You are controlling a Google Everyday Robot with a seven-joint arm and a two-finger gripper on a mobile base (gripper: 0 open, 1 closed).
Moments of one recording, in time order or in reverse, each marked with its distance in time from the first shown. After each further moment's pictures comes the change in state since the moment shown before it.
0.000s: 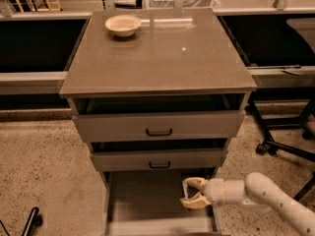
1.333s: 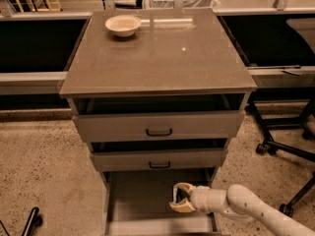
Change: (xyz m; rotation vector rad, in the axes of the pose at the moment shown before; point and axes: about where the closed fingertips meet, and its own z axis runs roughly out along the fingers) arm 0.053 -0.017 0.064 0.136 0.067 -0.053
